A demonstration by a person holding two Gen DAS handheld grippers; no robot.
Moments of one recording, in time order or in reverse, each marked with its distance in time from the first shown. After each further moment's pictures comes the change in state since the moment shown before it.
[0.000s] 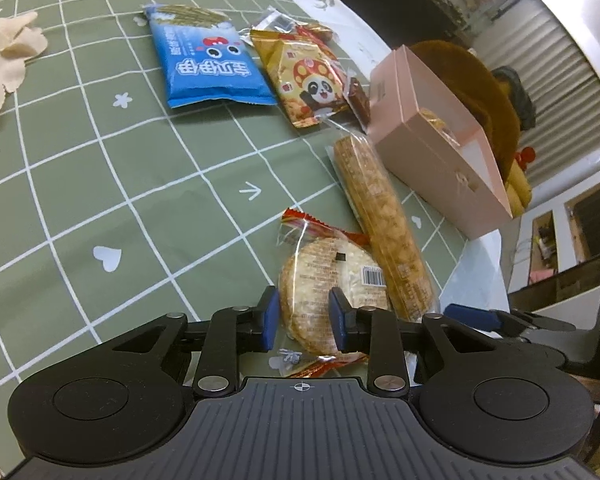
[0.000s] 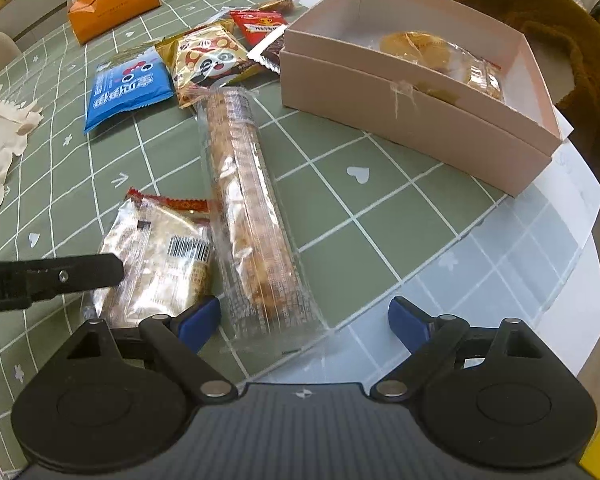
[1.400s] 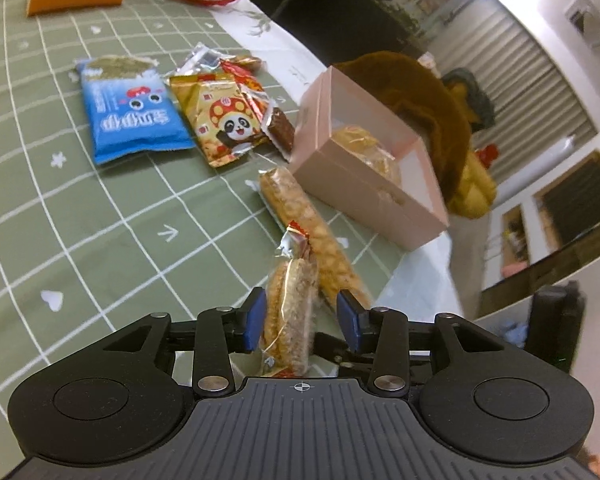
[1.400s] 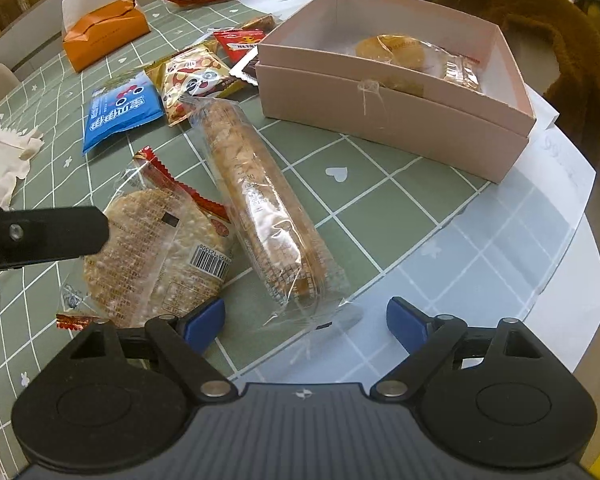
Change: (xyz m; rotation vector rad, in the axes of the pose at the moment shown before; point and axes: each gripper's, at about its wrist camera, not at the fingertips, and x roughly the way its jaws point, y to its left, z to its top) left arm -0.018 -0.045 0.008 0.101 -0.062 -0.074; right arm -0.003 -0.012 -0.010 0.065 -0.070 0.026
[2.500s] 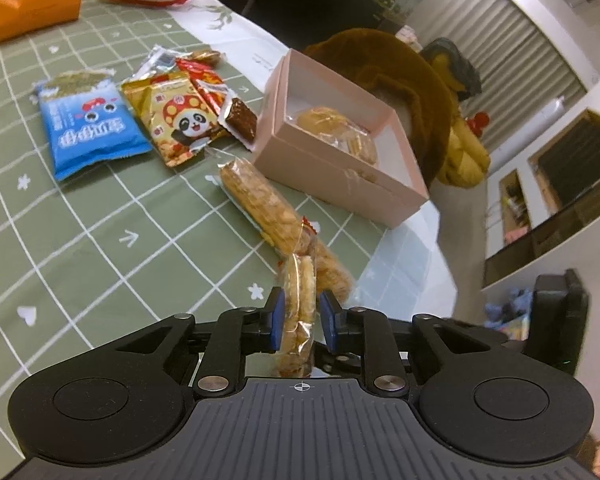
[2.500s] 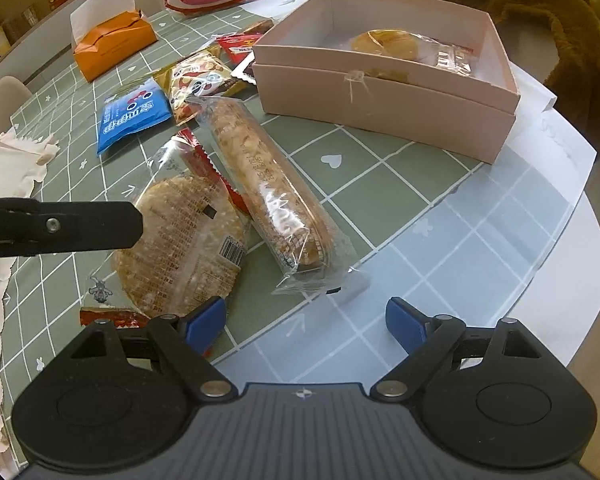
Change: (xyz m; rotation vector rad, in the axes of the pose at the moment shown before) left arm 0.008 -0.030 0.000 0.114 0.046 0.003; right arm -0.012 -0.013 -0.014 0.029 -0.011 0.057
